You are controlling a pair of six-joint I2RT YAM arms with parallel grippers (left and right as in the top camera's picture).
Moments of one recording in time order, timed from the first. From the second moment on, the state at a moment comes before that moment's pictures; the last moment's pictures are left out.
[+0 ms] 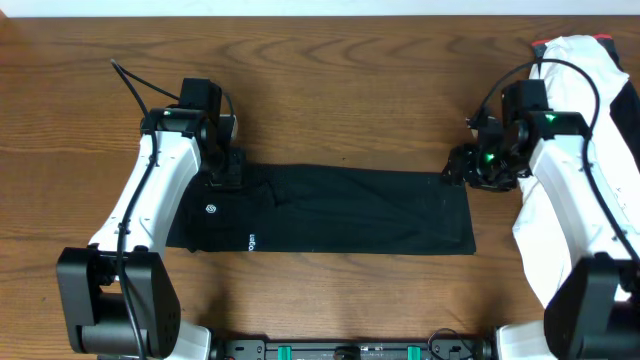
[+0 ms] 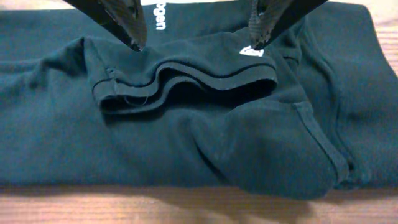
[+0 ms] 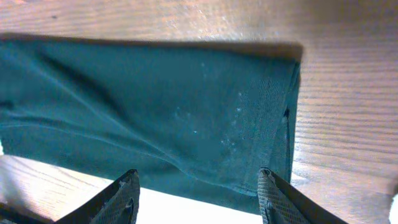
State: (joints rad) left arm -0.08 1.67 1.25 -1.03 0.05 -0.05; right arm -0.01 1.64 1.24 -1.06 -0.31 0.09
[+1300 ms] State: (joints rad) left arm -0.08 1.89 1.25 -1.32 0.13 -0.07; right arm -0.01 1.71 1.24 -1.03 -0.39 0.09
